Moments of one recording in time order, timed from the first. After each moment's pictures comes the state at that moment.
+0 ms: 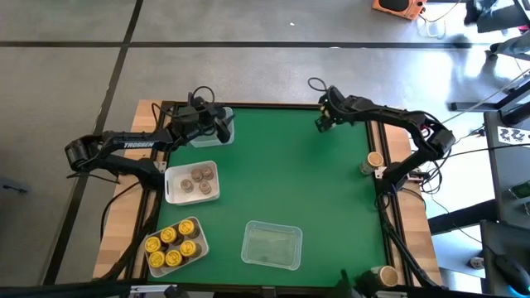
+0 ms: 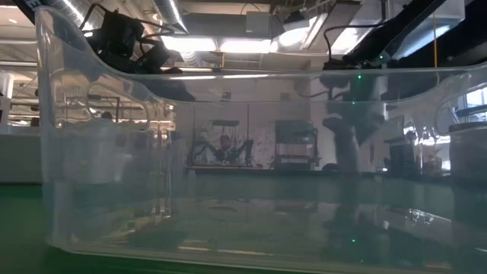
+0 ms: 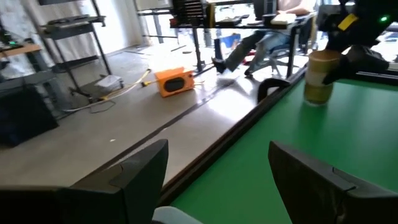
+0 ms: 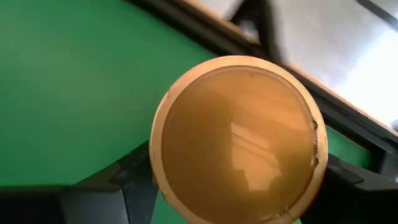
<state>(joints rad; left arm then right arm) 0.61 1.21 0.42 0.61 -0.18 0.10 -0.77 1.55 0.97 -0.55 0.28 0.18</state>
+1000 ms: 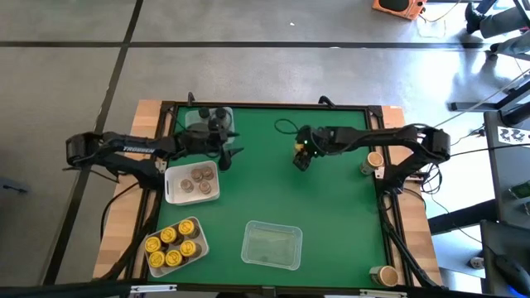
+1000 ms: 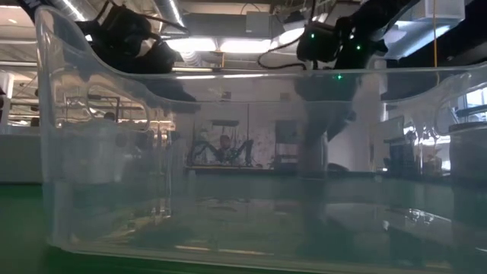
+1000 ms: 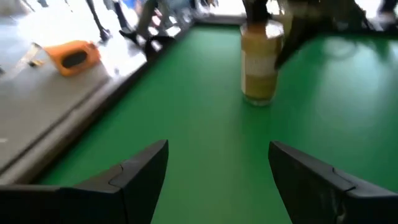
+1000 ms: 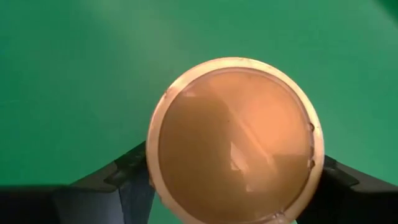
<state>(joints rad) 0.38 1.21 0.42 0.42 -0.01 0.08 -0.26 1.55 0.97 -0.50 0.14 0.32</state>
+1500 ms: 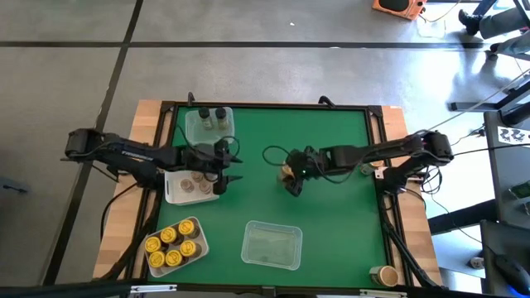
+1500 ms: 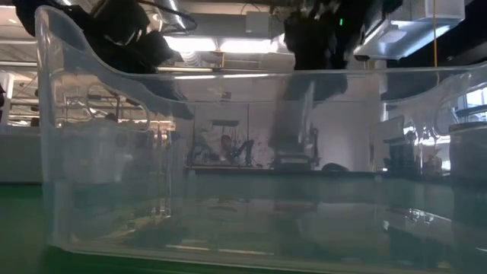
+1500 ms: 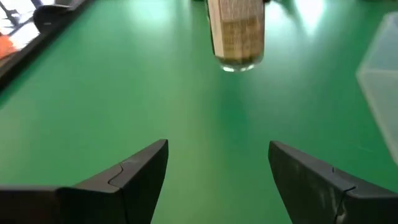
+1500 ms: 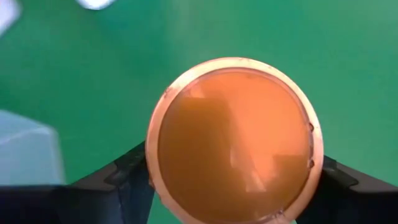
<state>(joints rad) 0.10 1.21 0.42 0.28 -0.01 0.05 0.06 1.55 1.11 -0.53 0.18 0.51</state>
